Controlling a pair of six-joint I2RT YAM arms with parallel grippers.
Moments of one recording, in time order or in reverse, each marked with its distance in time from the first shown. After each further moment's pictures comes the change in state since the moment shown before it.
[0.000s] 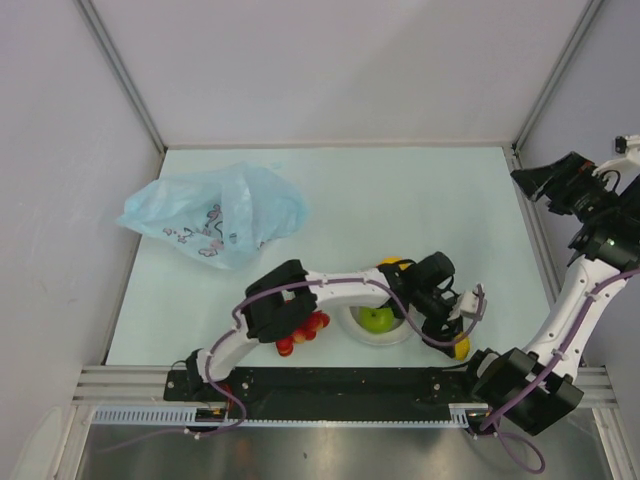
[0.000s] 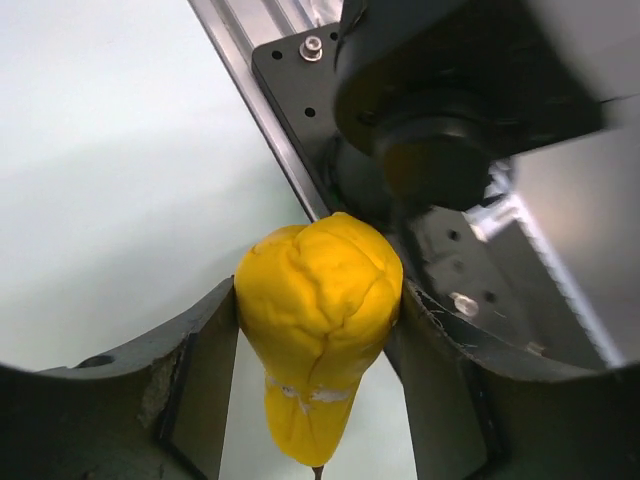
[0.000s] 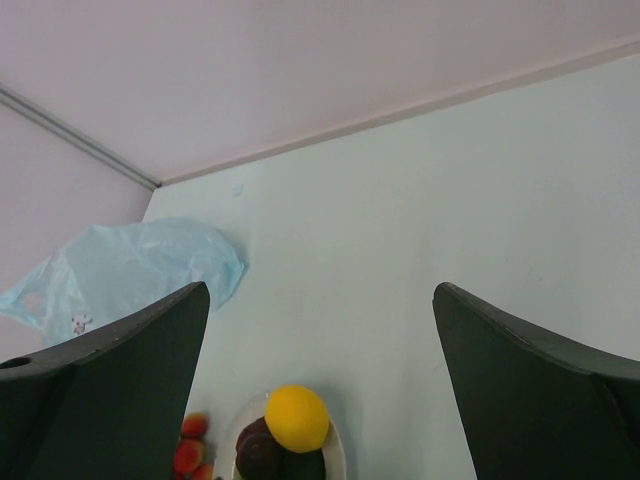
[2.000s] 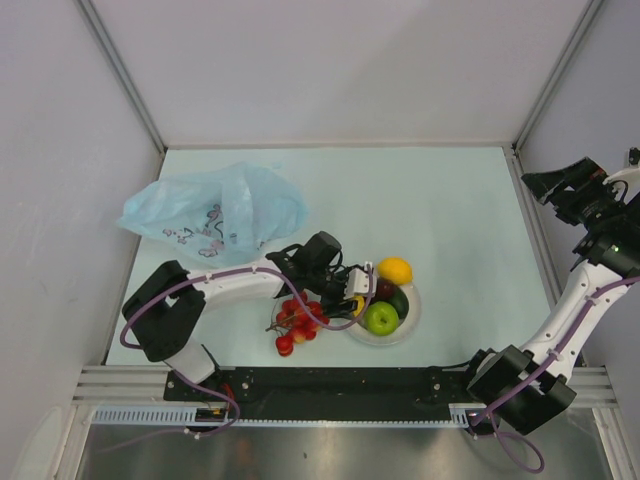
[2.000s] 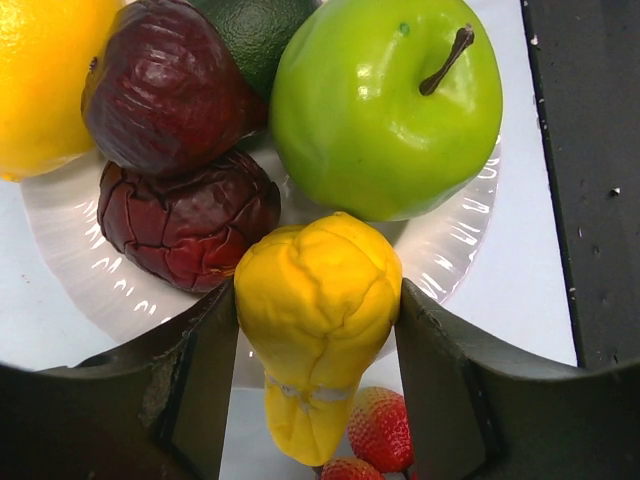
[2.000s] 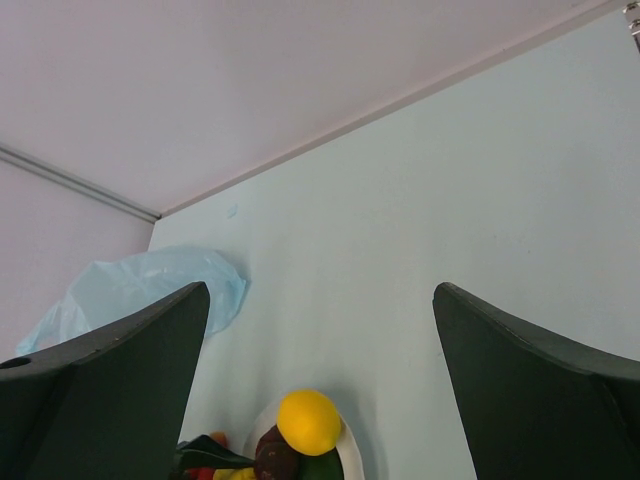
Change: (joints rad) left arm 0.340 -0.745 -0.851 -0.100 -0.249 0.302; right arm -0.093 -0.017 -0.031 0.001 0.016 0.088
